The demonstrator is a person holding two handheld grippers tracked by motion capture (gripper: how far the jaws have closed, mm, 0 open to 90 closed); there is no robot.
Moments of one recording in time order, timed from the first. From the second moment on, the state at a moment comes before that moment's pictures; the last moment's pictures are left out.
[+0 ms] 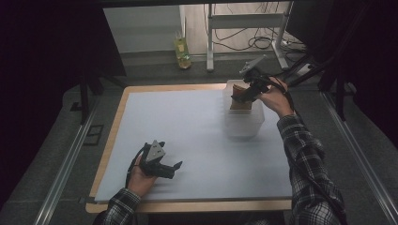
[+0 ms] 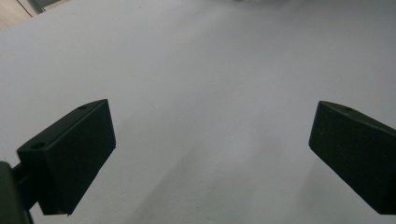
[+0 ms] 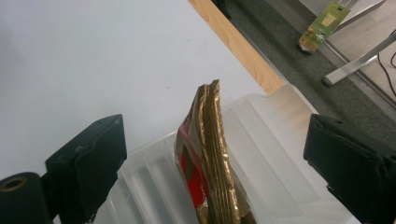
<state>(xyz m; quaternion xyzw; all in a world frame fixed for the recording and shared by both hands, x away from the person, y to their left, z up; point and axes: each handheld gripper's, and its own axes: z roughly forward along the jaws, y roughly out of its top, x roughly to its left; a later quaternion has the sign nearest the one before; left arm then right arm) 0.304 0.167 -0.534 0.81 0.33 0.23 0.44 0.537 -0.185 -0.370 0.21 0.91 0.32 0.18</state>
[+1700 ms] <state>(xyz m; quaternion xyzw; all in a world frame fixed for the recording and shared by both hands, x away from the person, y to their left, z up) 0.304 0.174 -0.532 0.79 0.34 0.23 0.45 0.482 -0.182 -0.364 0.23 0.87 0.41 0.14</state>
